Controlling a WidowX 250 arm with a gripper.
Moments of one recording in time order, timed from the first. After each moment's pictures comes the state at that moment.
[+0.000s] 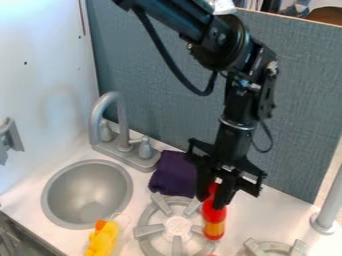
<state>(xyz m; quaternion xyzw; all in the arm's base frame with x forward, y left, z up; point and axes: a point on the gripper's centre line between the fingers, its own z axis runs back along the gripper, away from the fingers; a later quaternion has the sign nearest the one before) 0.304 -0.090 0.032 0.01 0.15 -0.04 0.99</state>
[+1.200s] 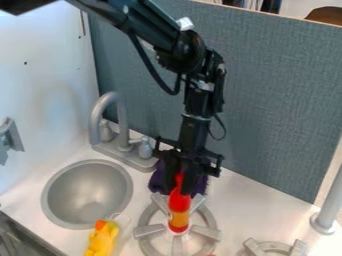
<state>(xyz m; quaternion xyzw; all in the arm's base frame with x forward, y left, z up) 0.323 -0.035 0.000 -0.02 0.22 0.06 0.97</state>
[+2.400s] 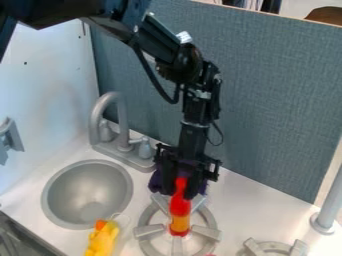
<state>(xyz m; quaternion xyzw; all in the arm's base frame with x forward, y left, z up) 0.334 -0.028 -0.021 -0.03 0.22 0.05 0.97</state>
